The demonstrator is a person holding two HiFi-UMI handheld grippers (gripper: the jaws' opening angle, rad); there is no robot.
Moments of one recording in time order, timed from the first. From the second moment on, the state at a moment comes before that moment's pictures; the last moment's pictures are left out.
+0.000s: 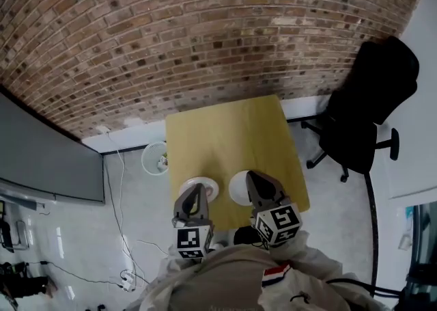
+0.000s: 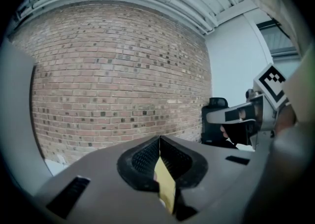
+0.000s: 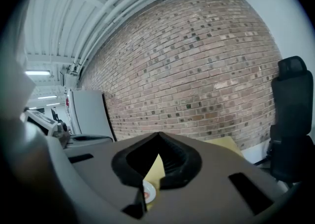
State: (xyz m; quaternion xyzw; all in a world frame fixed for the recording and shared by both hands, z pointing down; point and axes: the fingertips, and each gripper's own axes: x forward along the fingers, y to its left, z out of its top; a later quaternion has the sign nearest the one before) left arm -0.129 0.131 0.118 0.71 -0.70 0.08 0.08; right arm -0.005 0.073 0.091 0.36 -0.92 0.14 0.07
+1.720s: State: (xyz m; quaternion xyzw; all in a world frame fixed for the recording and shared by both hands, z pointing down) left arm -0.185 0.087 0.319 0.68 -0.68 0.19 0.18; right arm -0.063 0.014 0.279 0.32 -0.91 0.21 0.16
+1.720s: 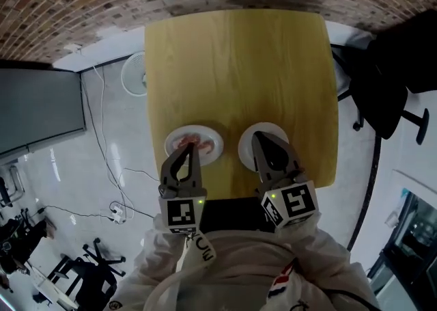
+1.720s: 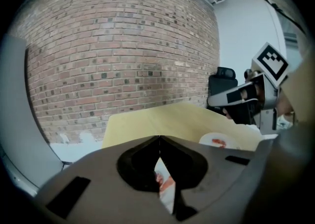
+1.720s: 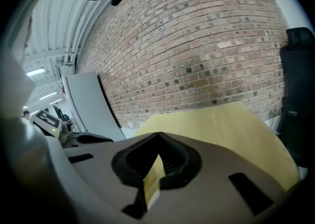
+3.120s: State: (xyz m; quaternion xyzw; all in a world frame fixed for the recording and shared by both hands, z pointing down) left arm -0.140 0.115 0.420 0.74 -0.46 0.37 0.31; right arm -0.023 0.024 0.348 0.35 -0.88 0.28 0.14
